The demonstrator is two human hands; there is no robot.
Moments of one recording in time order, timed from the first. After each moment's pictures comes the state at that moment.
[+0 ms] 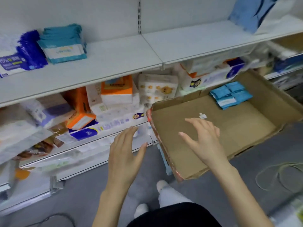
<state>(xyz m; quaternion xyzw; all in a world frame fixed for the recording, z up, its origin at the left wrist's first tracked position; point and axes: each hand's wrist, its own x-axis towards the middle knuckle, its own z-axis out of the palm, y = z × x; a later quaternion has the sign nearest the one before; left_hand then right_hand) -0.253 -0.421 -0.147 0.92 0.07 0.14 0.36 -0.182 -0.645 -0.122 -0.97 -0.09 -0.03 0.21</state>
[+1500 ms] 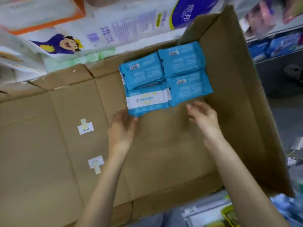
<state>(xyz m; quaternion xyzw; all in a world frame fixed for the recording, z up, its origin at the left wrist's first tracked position) 0.199 -0.951 -0.420 0.80 0.38 -0.10 0.45 0.287 -1.151 -0.388 -0.75 0.30 0.26 0.53</state>
